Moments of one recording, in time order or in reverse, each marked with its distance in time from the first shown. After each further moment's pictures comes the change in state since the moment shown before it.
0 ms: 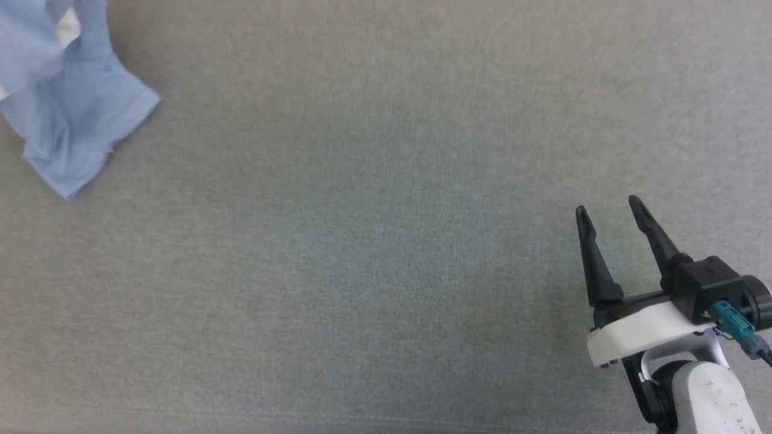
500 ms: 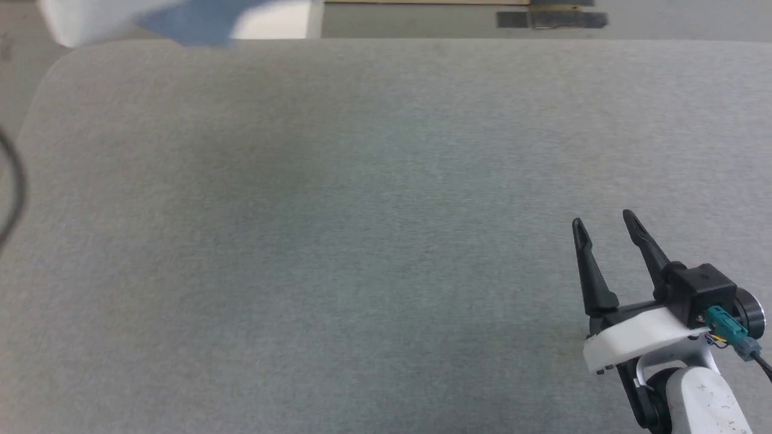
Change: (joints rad) left arm -0.209 -0.258 -0.097 -0.142 -0.007 0.004 -0.079; right arm 0.001 0.007 -0.005 0.071 0.030 0.000 -0.021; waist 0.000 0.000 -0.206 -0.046
